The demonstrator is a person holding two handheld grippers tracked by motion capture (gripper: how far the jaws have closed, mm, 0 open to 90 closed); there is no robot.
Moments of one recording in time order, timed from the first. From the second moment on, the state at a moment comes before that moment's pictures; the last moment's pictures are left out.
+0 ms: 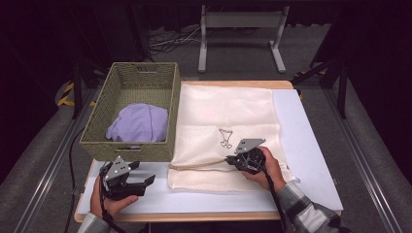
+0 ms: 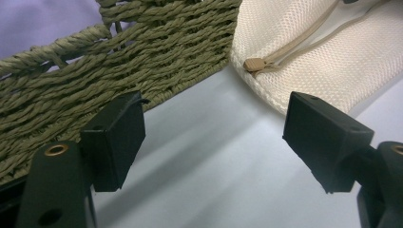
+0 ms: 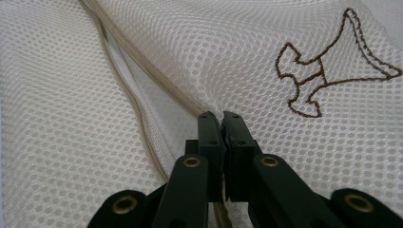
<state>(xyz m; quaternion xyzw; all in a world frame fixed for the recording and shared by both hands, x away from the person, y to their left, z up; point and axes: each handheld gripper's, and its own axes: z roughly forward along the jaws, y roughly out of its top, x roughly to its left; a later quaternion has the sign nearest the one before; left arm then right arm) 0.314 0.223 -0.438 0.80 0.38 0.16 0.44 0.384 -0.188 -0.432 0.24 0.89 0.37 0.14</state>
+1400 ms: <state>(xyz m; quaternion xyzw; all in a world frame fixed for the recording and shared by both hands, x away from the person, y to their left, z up) 0.314 0.225 -0.441 0.81 0.37 0.16 0.43 0.379 -0.186 -0.384 0.22 0.86 0.42 0.19</state>
